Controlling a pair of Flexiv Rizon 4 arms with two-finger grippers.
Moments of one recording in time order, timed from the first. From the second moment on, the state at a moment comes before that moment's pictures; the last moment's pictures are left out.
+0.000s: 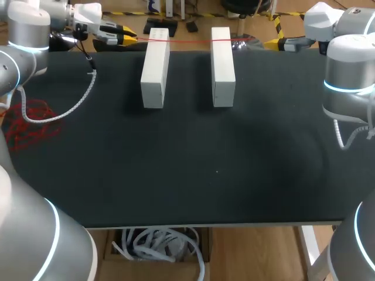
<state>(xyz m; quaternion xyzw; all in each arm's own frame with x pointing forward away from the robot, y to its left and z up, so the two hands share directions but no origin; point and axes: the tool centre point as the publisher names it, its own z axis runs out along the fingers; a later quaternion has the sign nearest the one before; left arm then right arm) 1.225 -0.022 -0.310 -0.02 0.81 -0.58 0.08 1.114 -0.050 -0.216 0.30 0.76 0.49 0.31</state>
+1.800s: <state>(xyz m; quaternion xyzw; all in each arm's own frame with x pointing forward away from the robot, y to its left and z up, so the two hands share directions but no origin) 1.200 -0.041 -0.262 0.00 0.71 -0.70 0.07 1.114 -0.050 -0.216 0.30 0.76 0.49 0.31</state>
